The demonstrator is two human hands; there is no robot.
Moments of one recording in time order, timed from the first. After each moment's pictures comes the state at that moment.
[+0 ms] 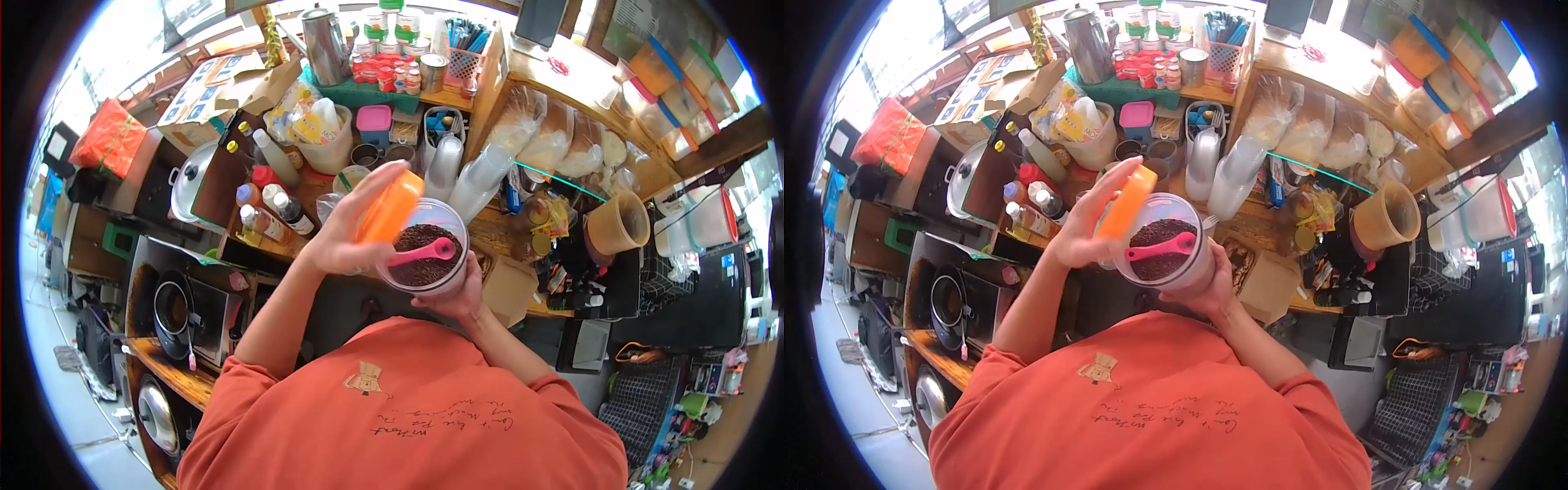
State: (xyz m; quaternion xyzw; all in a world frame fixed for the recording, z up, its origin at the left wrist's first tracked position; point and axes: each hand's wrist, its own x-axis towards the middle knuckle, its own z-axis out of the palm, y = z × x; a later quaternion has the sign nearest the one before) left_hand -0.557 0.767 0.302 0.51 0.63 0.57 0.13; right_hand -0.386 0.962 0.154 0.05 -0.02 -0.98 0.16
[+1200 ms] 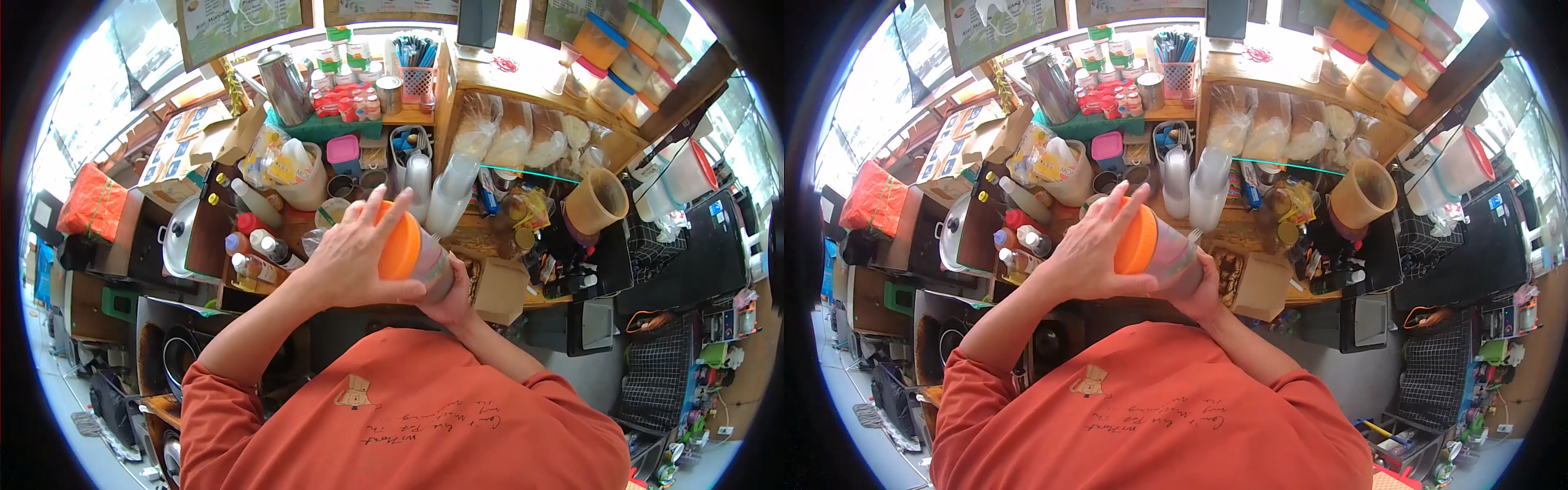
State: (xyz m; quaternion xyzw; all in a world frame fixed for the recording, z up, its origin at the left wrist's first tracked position) left_hand -0.528 0.790 0.361 0.54 0.81 0.22 0.06; right_hand -0.398 0.943 0.153 0.10 0.12 -0.99 -0.02
